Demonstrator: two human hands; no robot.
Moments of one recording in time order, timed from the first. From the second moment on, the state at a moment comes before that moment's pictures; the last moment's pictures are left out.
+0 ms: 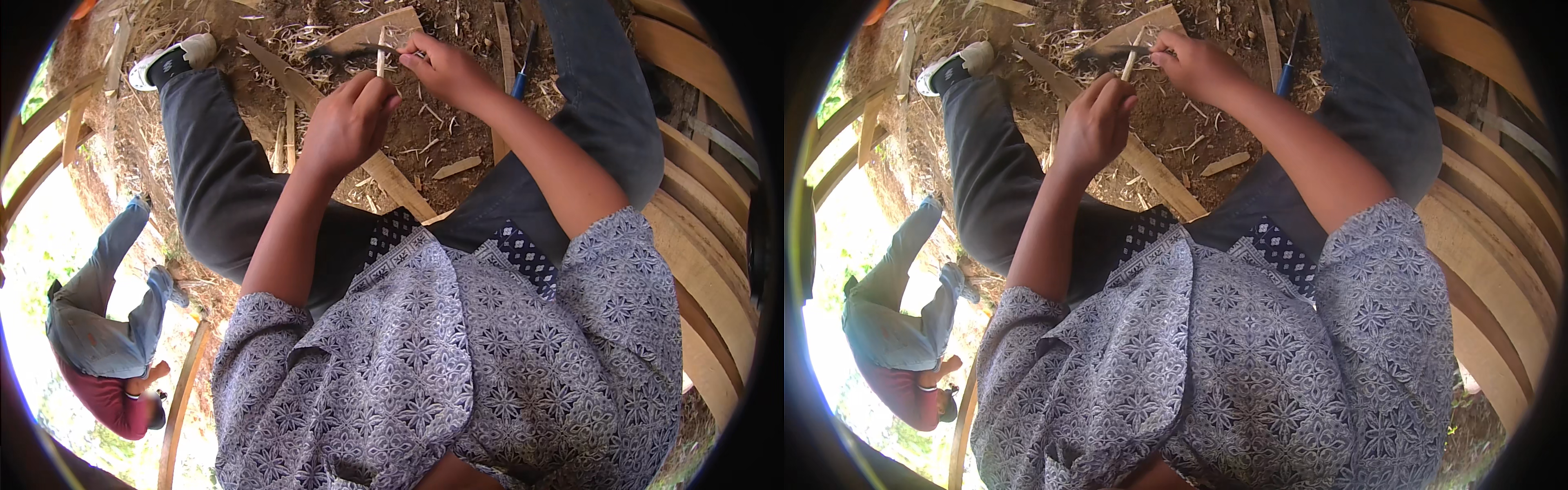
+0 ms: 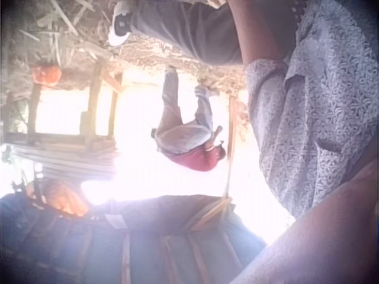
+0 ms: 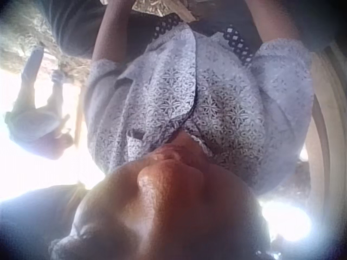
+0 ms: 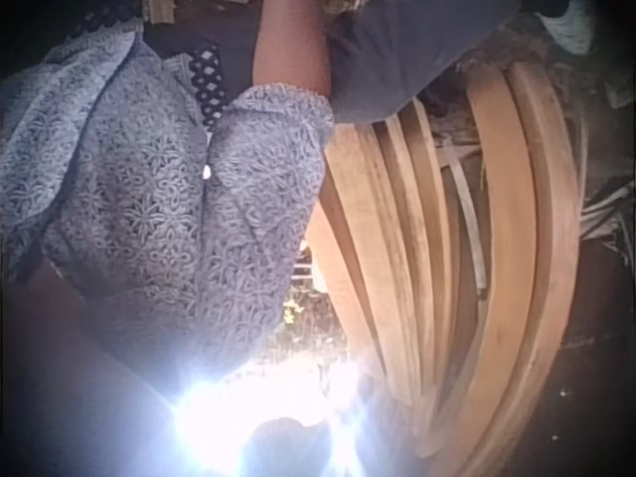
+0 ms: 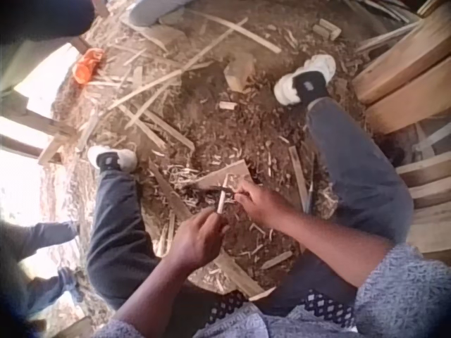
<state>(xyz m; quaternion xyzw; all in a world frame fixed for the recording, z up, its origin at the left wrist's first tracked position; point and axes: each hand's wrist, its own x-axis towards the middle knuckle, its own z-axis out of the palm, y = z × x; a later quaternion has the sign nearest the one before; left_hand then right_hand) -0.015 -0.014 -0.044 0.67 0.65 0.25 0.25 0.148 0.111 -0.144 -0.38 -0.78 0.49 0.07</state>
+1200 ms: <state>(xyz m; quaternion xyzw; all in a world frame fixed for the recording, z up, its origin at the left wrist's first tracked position) -0.018 -0.008 -0.047 0.66 0.66 0.28 0.23 0.134 0.116 -0.152 -0.39 -0.76 0.51 0.06</state>
